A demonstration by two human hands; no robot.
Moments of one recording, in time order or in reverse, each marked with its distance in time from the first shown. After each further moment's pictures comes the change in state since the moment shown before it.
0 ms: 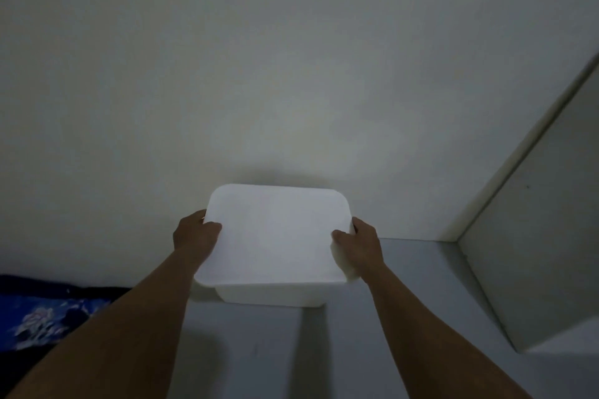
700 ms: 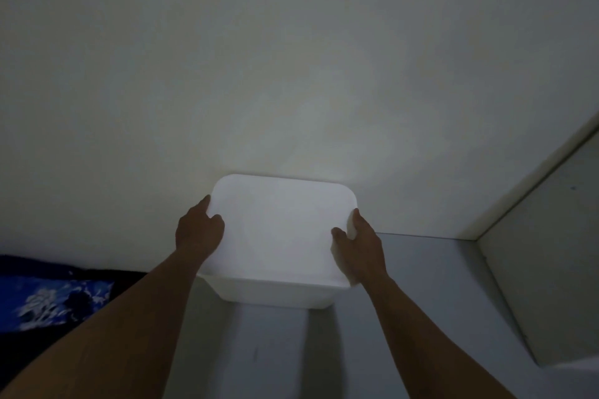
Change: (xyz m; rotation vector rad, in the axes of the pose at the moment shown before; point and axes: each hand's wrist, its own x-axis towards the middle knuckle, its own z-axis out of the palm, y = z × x) left_hand 0.045 -0.013 0.030 0.304 0.008 0.059; right_hand 0.036 0.022 0.030 -0.156 -0.060 -0.061
